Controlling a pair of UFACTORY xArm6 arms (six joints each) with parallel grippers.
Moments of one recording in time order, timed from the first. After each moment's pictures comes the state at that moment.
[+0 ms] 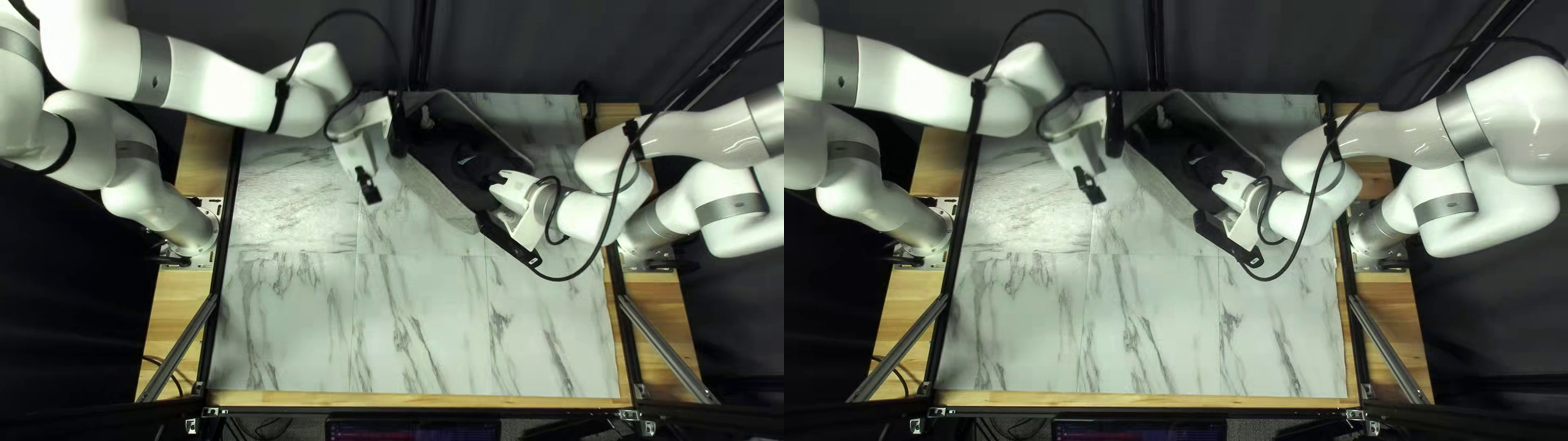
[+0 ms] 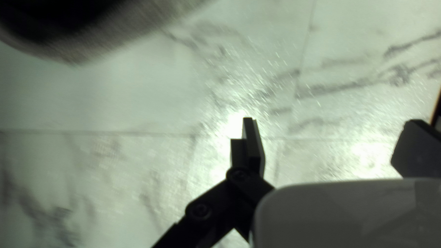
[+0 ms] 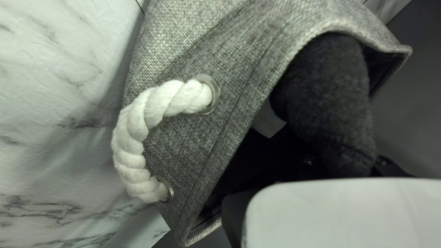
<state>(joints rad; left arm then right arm) 0.28 -0.20 -0.68 -0.64 0.81 0.49 0.09 -0.37 -0.37 -1.26 0.67 -0.02</state>
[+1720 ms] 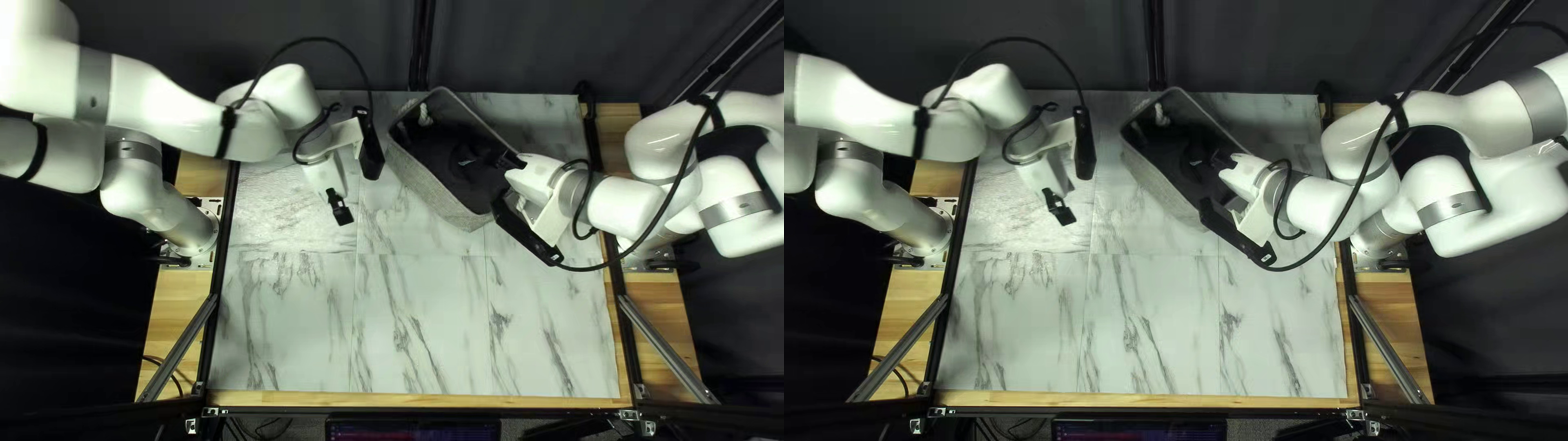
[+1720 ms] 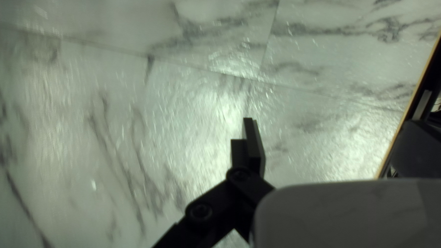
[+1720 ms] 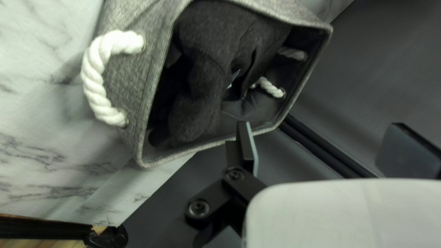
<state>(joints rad) 0.19 -0.44 -0.73 -0.36 1.19 0.04 0.22 -0.55 -0.49 -0.93 0.86 -0.29</state>
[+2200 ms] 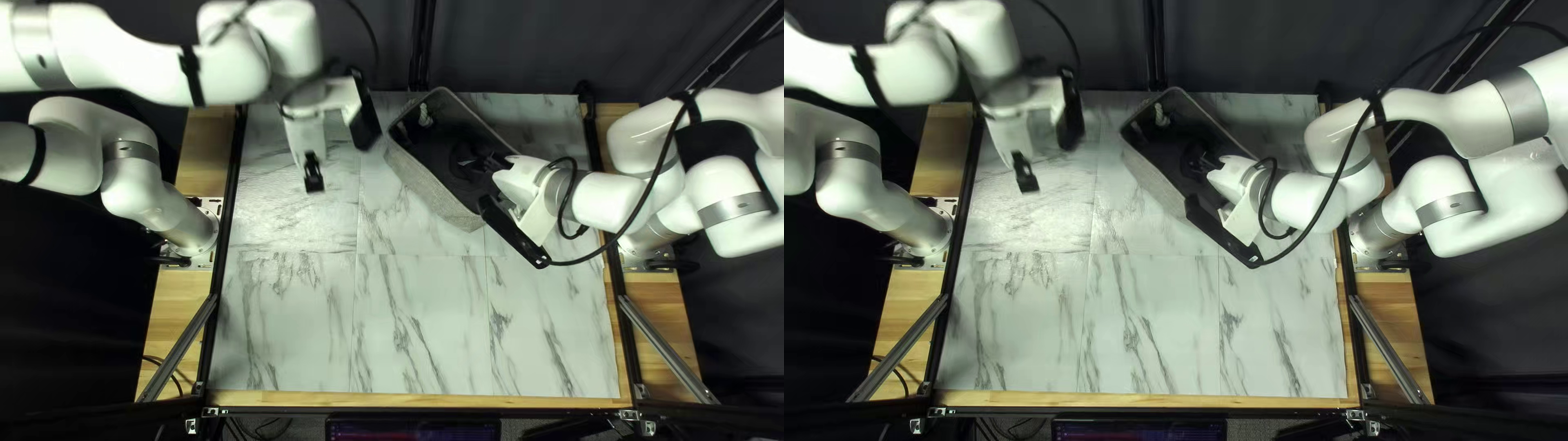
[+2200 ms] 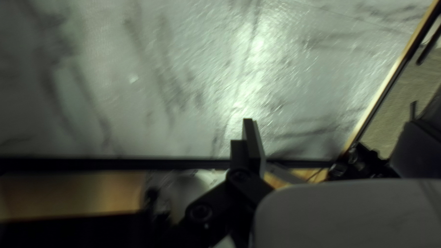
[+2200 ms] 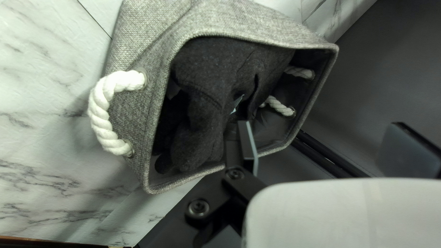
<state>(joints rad) 0.33 -0.49 -0.95 -0.20 1.54 0.09 0.16 -0.56 -0.50 -0.87 0.83 -0.33</state>
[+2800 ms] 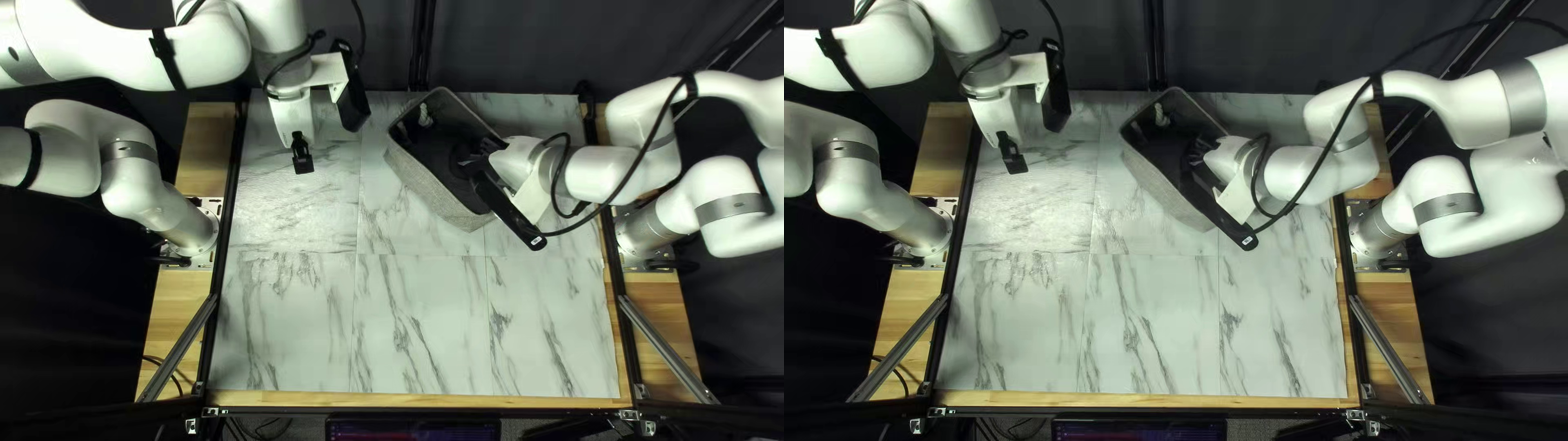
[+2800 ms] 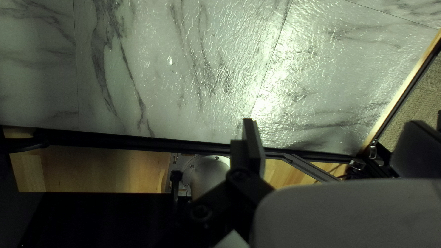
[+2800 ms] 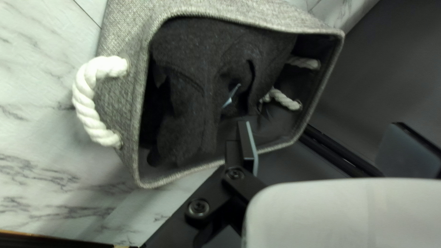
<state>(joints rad) 0.33 -0.49 -0.95 -0.20 1.54 0.09 0.03 -0.45 -0.50 -0.86 0.66 -0.35</state>
